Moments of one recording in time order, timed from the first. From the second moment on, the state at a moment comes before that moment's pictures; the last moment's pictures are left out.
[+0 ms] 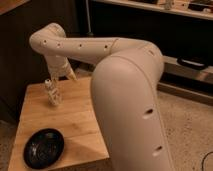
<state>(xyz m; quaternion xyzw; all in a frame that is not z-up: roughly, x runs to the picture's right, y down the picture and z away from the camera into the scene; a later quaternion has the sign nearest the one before) -0.221 -0.051 0.724 -0.24 0.15 0.58 0.76</state>
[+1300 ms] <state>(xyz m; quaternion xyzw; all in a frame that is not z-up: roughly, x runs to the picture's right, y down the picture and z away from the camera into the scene) -0.313 -0.078 0.780 -0.31 0.12 0.51 0.80</state>
